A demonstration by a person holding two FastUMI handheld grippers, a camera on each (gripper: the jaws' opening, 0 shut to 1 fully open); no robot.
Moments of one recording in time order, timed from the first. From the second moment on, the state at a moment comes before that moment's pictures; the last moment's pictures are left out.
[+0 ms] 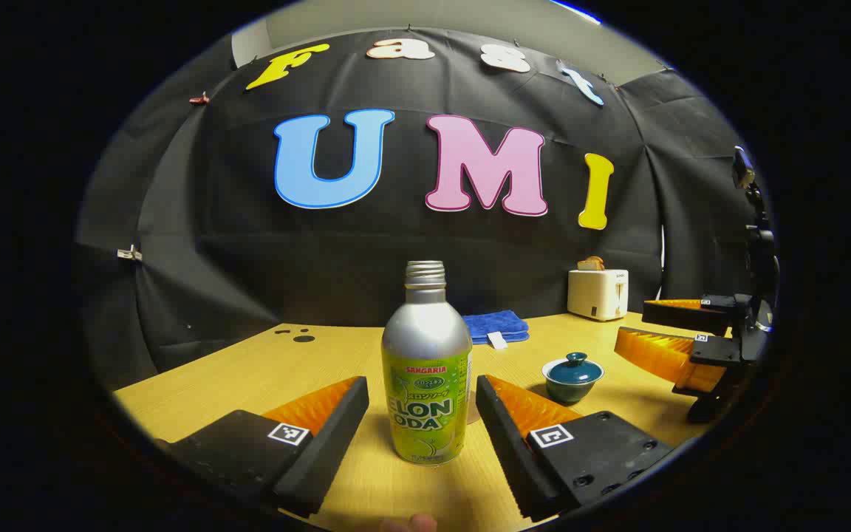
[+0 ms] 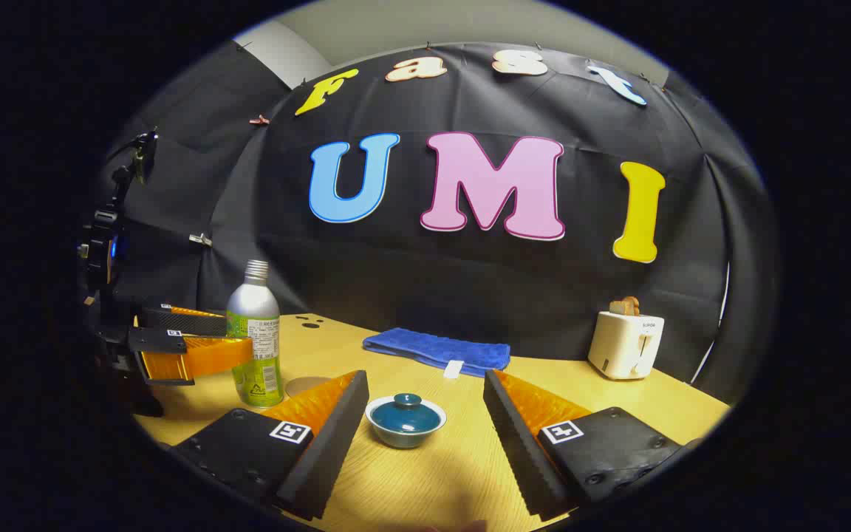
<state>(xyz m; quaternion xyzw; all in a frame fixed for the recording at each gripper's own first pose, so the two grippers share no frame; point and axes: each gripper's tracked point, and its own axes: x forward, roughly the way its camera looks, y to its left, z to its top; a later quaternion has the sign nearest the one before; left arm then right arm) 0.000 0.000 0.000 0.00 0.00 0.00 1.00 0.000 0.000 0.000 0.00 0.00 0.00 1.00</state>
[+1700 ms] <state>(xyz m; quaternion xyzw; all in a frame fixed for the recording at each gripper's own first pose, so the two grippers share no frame) 0.006 -0.007 -0.001 0.00 0.00 -0.01 1.00 0.068 0.015 -0.055 0.06 0.14 0.04 0.99</state>
